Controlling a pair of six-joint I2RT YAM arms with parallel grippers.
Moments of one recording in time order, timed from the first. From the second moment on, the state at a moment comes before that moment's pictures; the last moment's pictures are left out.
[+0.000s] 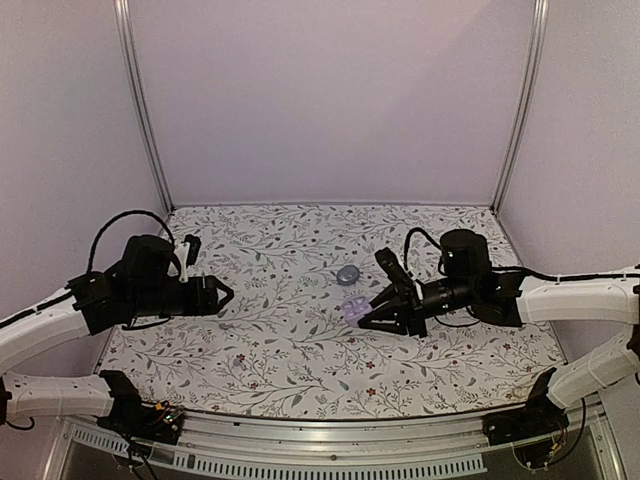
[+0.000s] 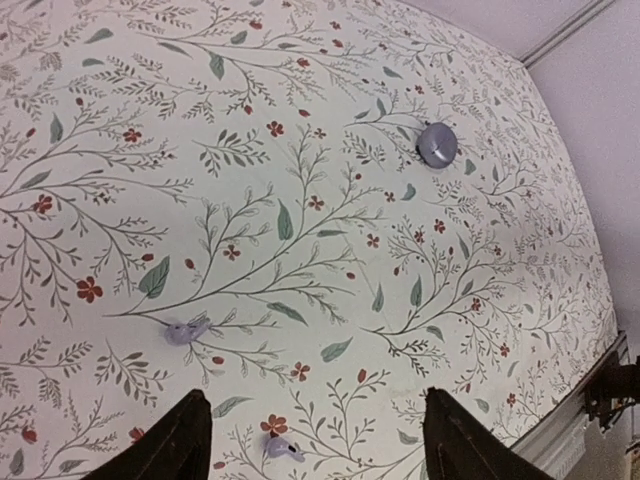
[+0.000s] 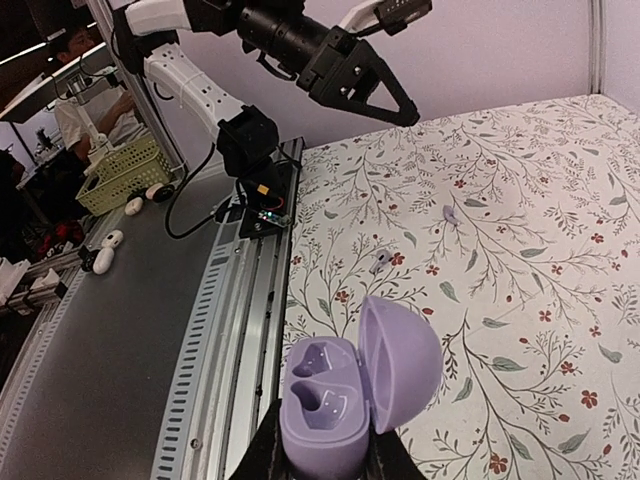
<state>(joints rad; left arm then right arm) -0.69 0.89 0.65 -0.44 -0.06 -0.60 0.83 1.33 0.69 0.25 -0.82 0.01</state>
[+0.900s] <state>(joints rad) -0.76 1.15 0.54 -0.50 0.20 -0.84 0.83 1.31 0.62 0.40 -0.74 -0.01</state>
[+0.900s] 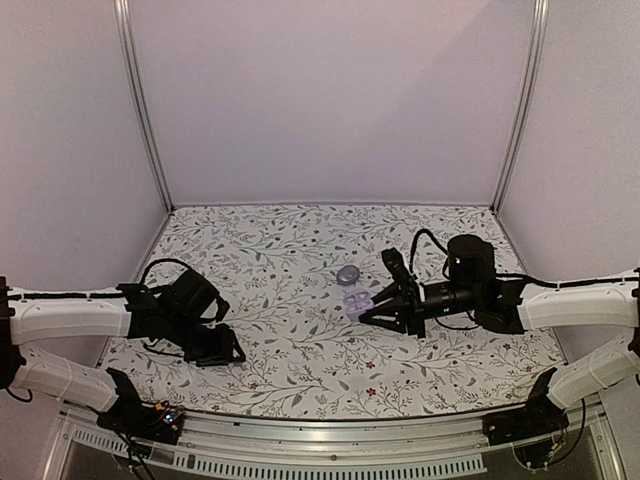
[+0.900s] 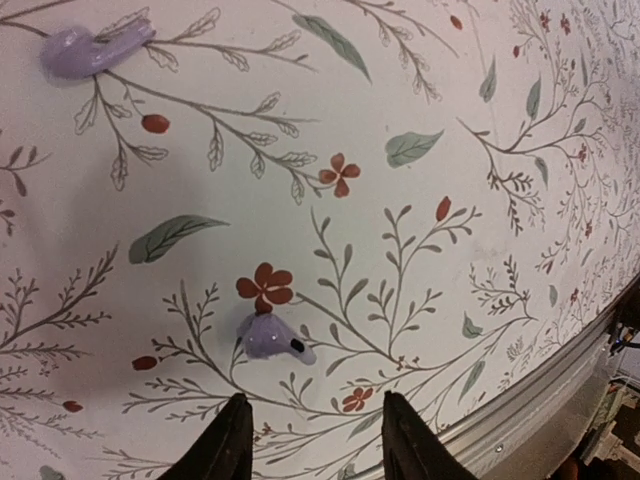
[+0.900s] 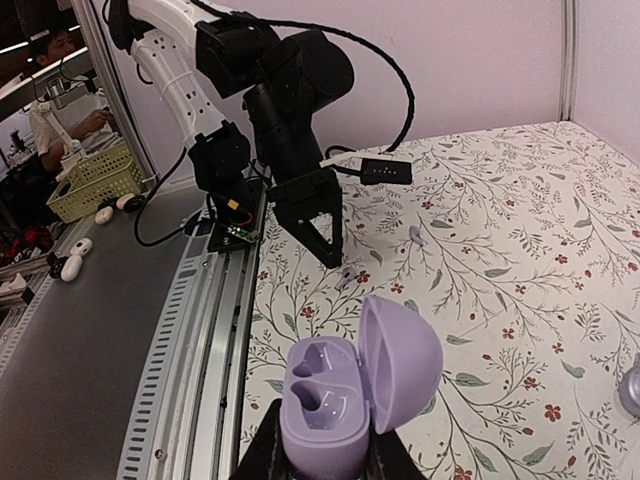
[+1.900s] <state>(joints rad) -0.82 1.43 0.63 -0.38 0.13 -0.79 0.83 1.32 0.62 0.36 -0.72 -0.01</state>
